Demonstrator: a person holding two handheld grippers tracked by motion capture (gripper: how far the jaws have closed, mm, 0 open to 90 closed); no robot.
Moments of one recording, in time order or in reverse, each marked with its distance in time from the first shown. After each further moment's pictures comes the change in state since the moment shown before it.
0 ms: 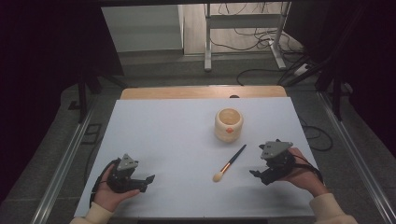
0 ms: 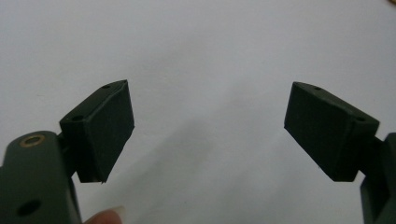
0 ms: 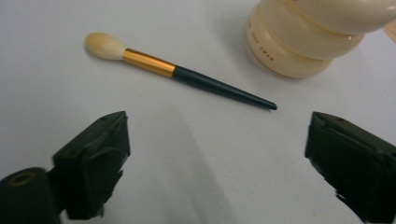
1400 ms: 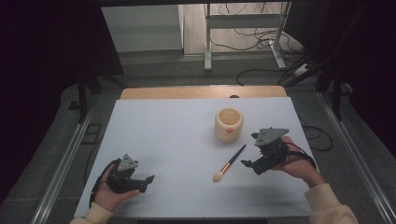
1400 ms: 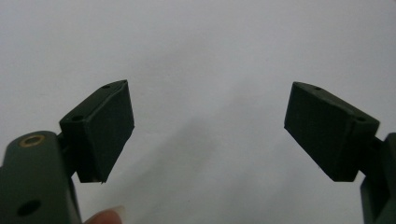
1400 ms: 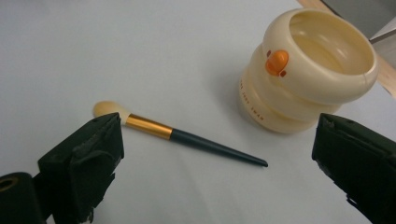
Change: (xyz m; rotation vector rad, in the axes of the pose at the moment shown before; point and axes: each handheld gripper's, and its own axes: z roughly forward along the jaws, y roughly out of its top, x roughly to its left) left arm 0.000 -0.001 0.001 0.007 0.013 0.017; right arm -0.012 0.039 -0.002 -0.104 0.038 0.014
